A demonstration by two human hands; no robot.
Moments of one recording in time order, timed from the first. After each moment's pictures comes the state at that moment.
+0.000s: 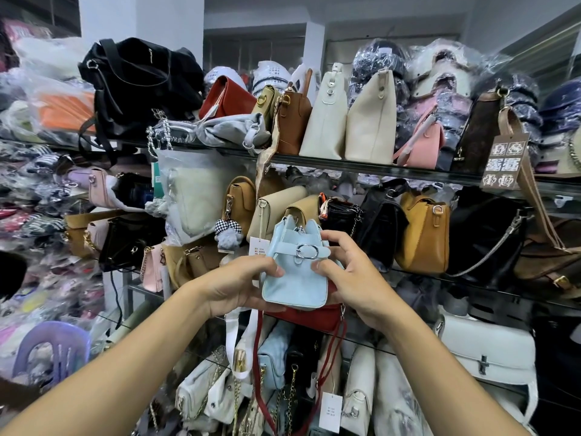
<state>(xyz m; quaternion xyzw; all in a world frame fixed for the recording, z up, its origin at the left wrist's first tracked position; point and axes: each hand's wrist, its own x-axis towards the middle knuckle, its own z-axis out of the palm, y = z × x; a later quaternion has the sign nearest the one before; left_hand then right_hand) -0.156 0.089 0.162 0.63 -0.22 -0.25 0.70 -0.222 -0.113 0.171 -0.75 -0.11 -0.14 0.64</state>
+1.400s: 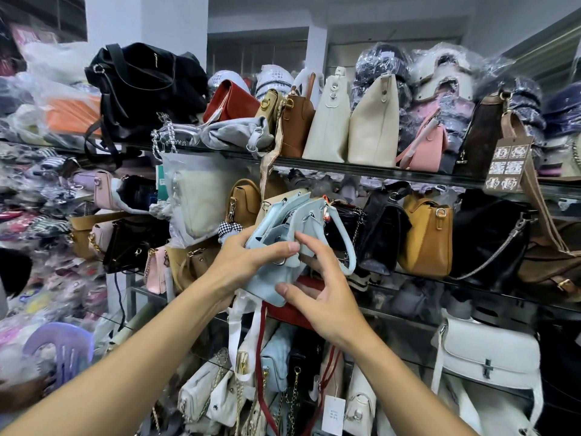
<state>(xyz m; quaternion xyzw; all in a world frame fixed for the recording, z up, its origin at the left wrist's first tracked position) -0.183 0.086 0.187 0.65 -0.25 0.02 0.71 -0.225 -0.075 0.139 -0.75 -0.23 -0.27 0.56</state>
